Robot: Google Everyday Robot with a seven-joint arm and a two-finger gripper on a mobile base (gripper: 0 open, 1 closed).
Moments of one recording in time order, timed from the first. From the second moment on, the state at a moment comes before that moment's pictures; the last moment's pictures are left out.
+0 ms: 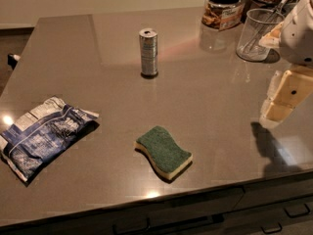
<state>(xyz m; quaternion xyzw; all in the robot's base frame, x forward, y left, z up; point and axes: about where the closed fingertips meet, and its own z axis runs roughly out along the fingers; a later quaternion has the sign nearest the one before) 0.438 -0.214 0.984 -0.60 0.78 -0.04 0.17</state>
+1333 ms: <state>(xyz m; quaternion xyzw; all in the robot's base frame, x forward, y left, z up) 0.437 -0.154 0.935 -0.63 0.75 0.02 0.20</state>
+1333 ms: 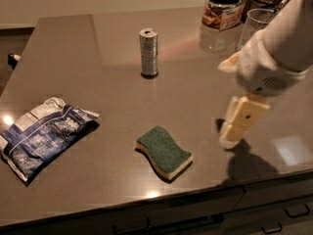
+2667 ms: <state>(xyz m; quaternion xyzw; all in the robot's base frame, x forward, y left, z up) 0.417 -0.047 0.848 -0.69 0.68 0.12 0.19</state>
